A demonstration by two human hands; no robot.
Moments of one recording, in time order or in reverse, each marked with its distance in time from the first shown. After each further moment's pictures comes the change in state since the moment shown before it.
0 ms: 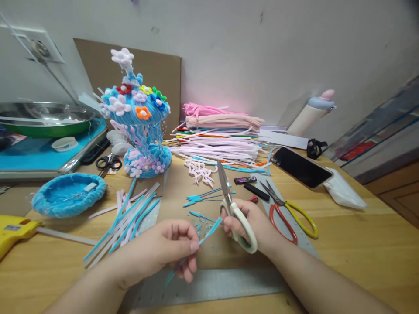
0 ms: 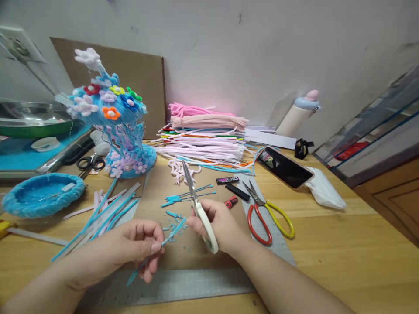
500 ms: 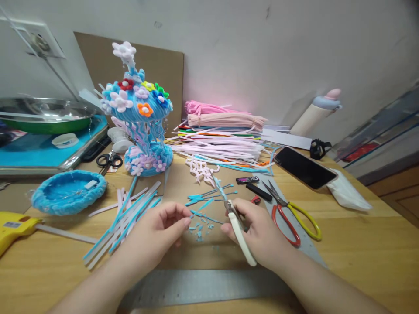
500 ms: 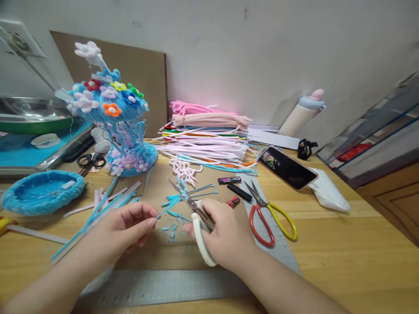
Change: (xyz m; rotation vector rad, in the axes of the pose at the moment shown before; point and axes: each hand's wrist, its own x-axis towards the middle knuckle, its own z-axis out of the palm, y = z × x) left_hand 0.001 0.006 -0.003 0.301 0.463 0.283; right_hand -0.013 -0.003 0.001 -0.728 0.194 -0.159
